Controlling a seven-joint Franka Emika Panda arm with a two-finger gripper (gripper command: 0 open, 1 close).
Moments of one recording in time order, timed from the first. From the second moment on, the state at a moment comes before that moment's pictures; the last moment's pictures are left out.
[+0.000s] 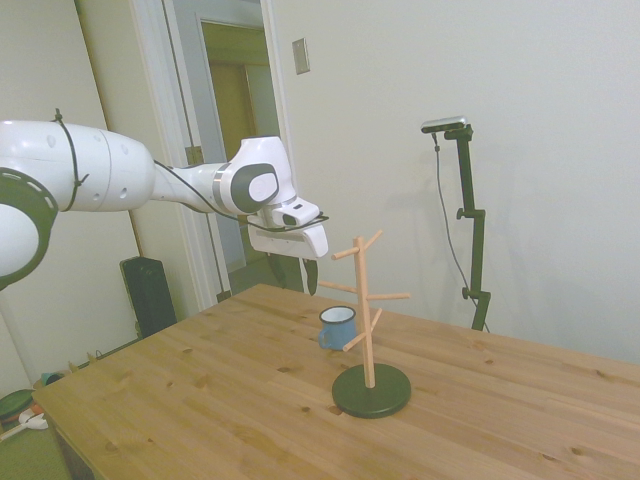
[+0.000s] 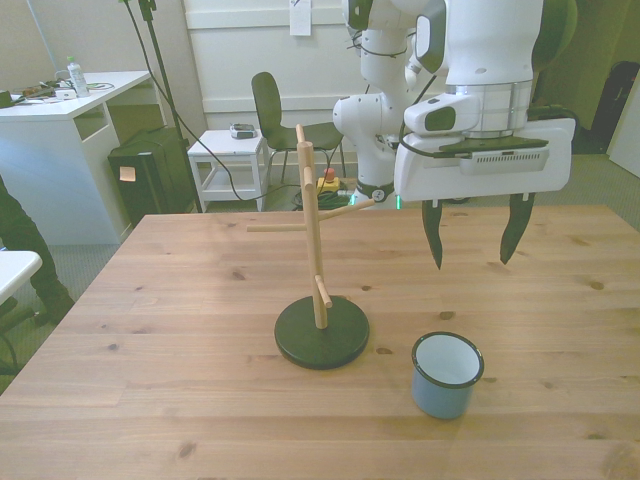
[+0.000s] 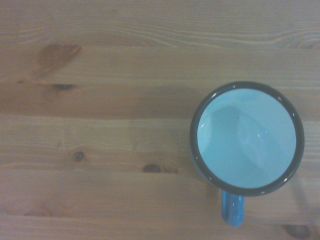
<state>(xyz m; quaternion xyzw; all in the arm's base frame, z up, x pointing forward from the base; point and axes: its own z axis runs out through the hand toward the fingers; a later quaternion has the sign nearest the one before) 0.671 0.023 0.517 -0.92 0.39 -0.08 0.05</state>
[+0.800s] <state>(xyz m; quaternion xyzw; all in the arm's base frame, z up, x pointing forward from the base) 0.726 0.018 0.466 -0.92 0.40 -0.07 0.03</state>
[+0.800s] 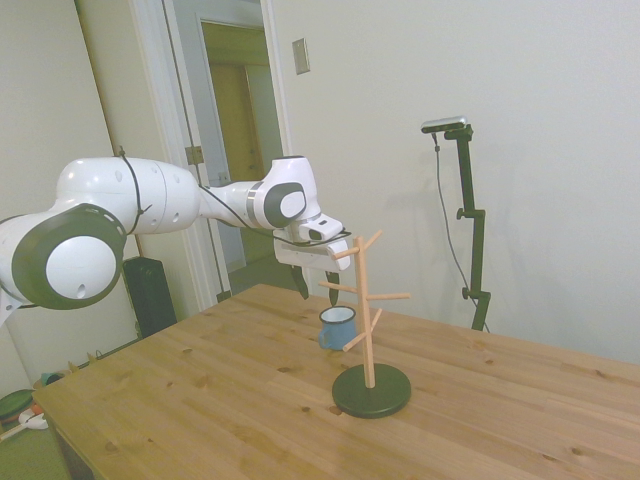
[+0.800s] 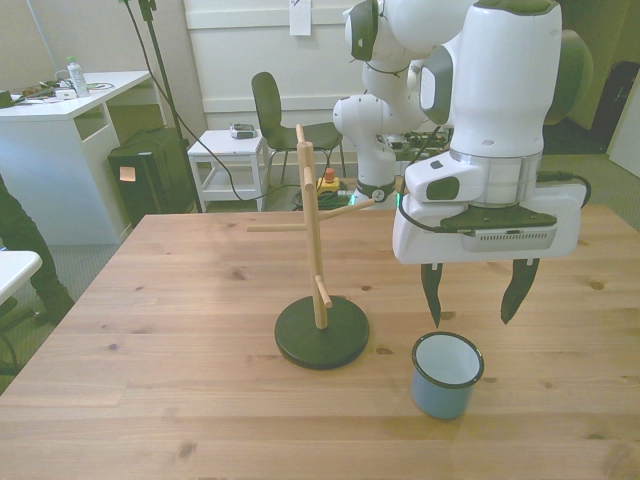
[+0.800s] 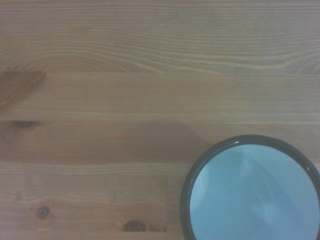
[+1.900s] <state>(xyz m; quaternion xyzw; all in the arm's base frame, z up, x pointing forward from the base) 0.752 0.043 0.410 -0.92 0.38 -0.06 0.02</state>
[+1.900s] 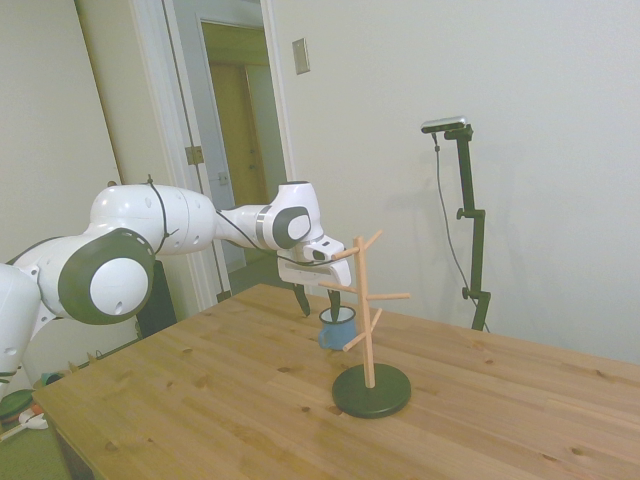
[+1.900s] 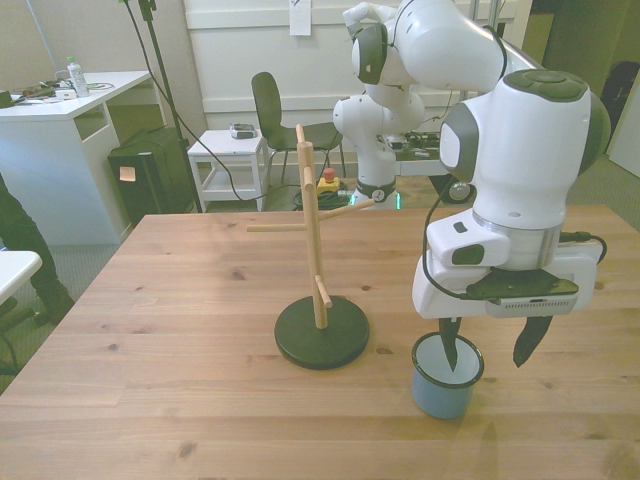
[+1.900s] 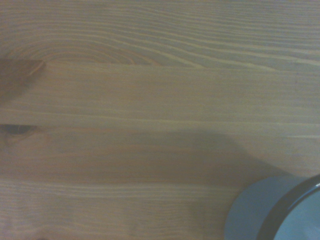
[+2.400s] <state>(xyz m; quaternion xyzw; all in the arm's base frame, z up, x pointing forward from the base) 0.752 0.041 0.411 -0.92 0.38 -0.06 0.02</state>
